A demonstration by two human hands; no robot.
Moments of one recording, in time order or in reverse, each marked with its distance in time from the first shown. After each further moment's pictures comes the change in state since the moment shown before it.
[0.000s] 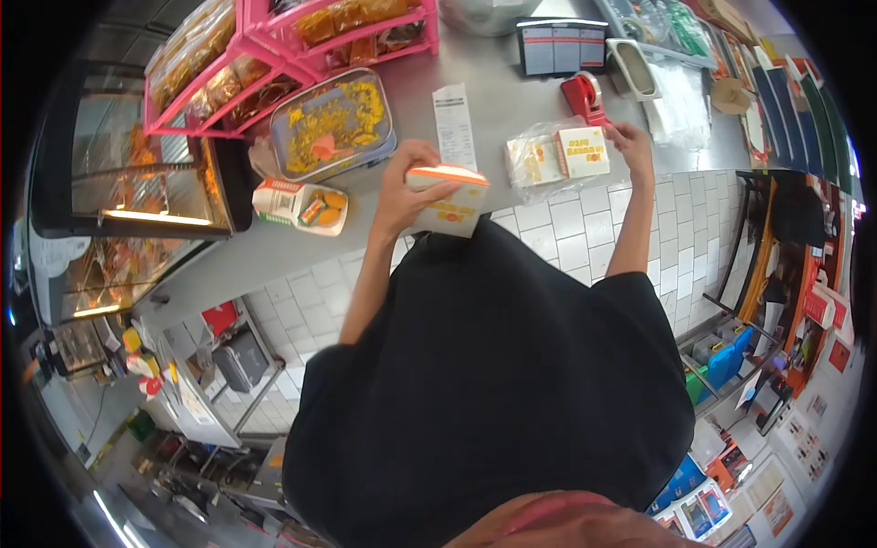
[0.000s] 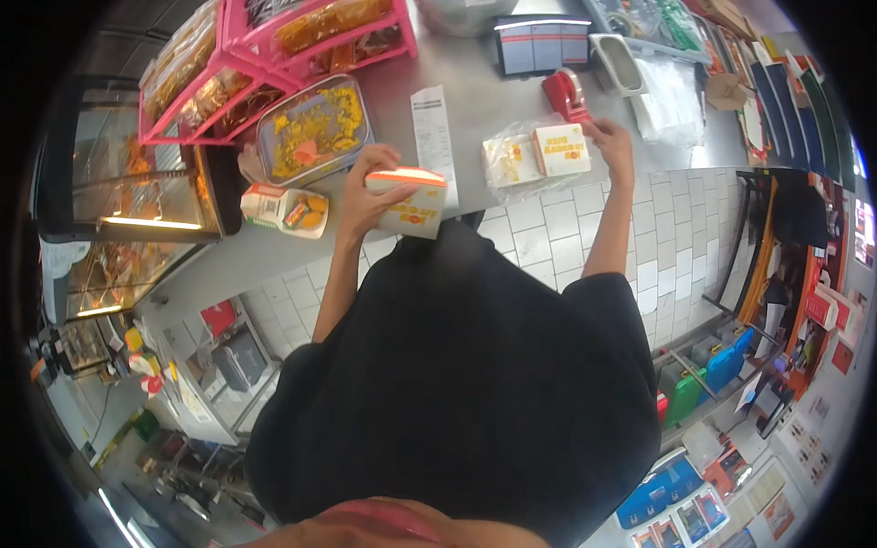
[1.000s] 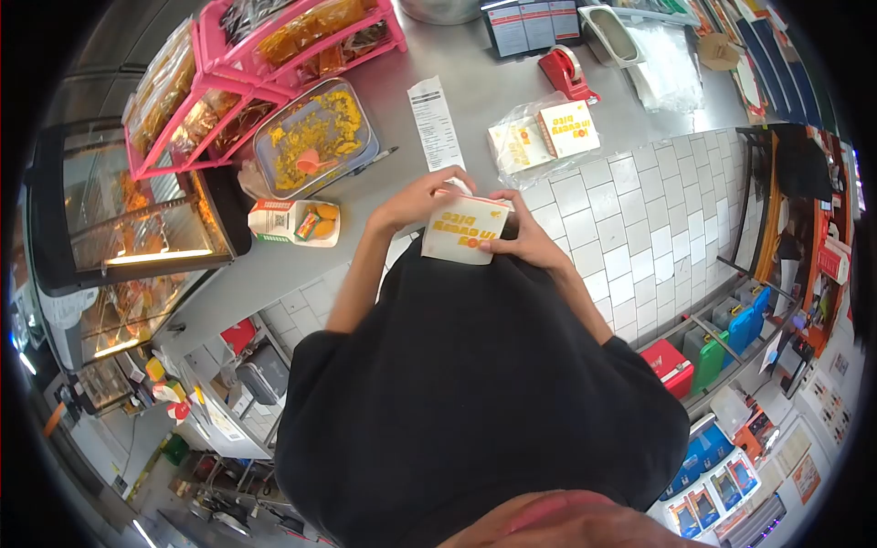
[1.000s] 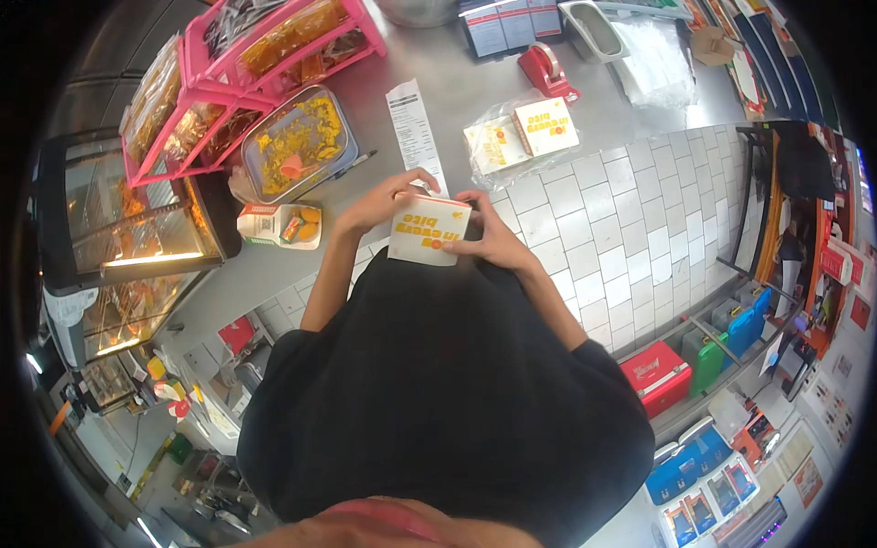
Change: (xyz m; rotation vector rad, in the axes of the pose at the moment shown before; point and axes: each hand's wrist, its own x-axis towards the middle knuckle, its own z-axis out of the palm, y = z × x) left_hand 0.023 -0.004 0.028 -0.112 -0.693 -0.628; right_hand -0.221 -0.100 0.143 0.608 -0.625 0.135
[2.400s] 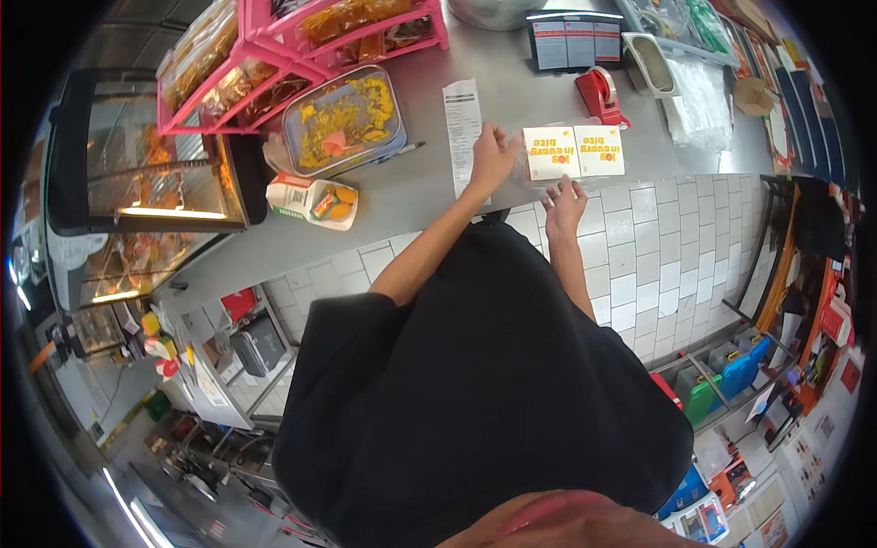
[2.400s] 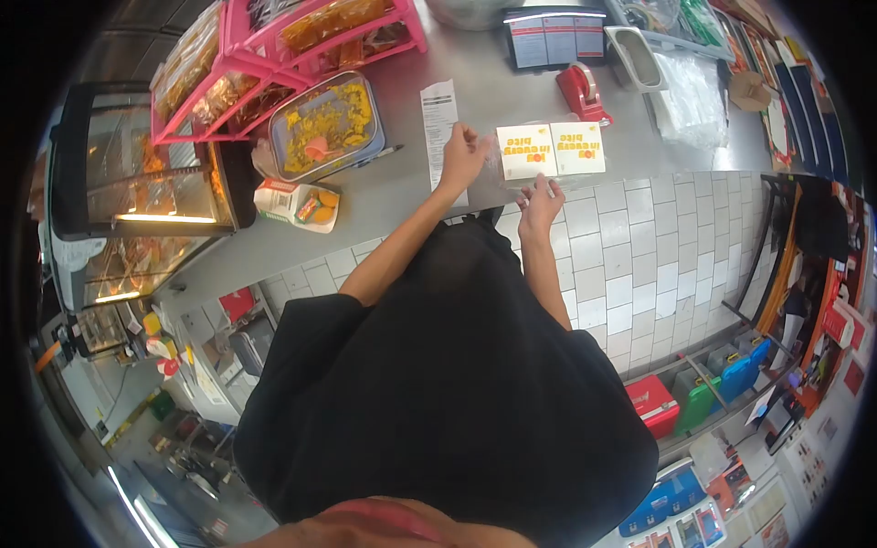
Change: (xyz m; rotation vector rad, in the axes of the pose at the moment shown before) left_hand 0.154 -0.080 0.025 0.215 1.023 0.360; right_hand 0.086 0.076 -0.075 0.606 1.019 0.003
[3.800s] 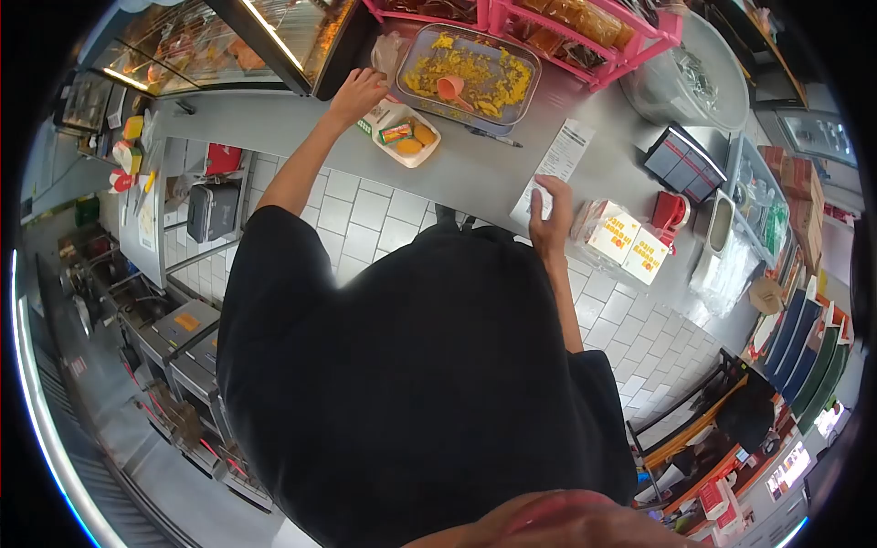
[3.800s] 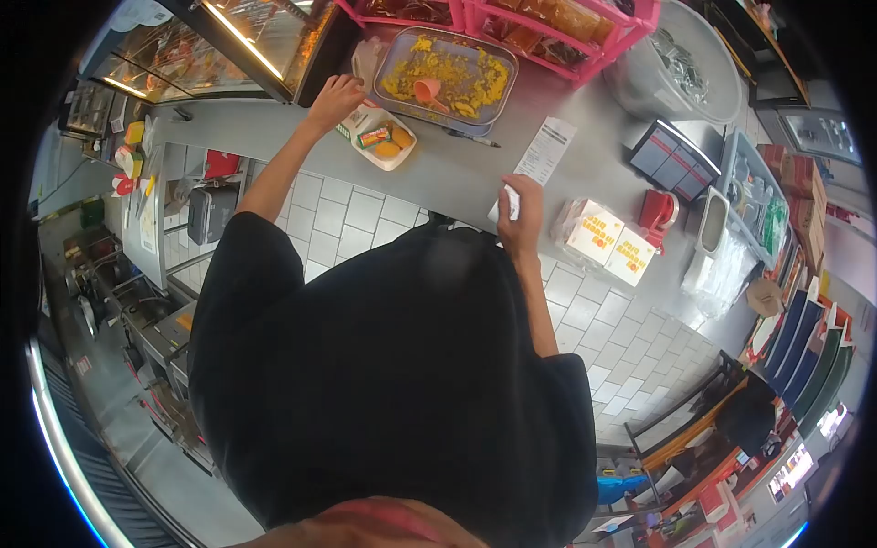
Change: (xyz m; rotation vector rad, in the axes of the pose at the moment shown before) left_hand -0.005 -0.109 -0.461 1.466 -0.149 0.437; right_hand -0.098 0.025 0.126 -0.782 -1.063 -1.249
